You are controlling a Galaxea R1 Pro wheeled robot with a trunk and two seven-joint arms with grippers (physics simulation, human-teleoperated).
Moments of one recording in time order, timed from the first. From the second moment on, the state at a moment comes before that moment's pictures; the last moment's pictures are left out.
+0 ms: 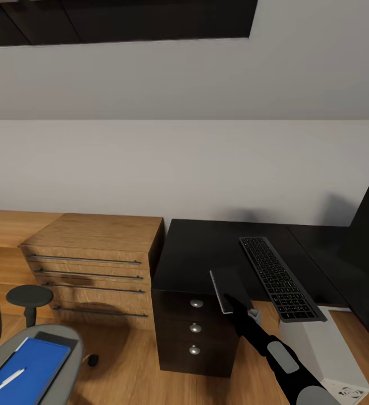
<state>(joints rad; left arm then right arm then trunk) -0.25 -0.03 -0.23 -0.02 0.55 -0.70 -0.05 -0.53 -0.01 -0.11 -0.45 -1.07 0.37 0.54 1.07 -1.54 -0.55</state>
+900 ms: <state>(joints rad) -0.25 -0.03 -0.23 -0.02 0.55 -0.70 -0.05 -0.53 -0.01 -0.11 -0.45 -1.07 0.37 0.54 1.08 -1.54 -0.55</state>
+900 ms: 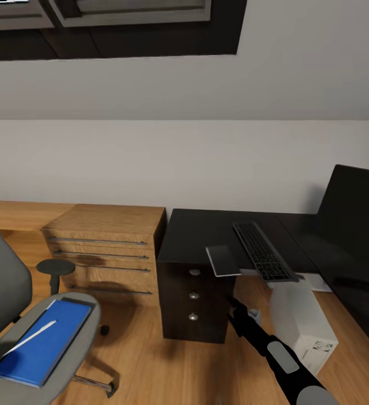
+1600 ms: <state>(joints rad) -0.25 -0.03 -0.23 -0.02 0.55 -0.70 -0.05 -0.53 -0.01 -0.10 -0.45 -1.07 0.27 0.42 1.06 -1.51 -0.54</state>
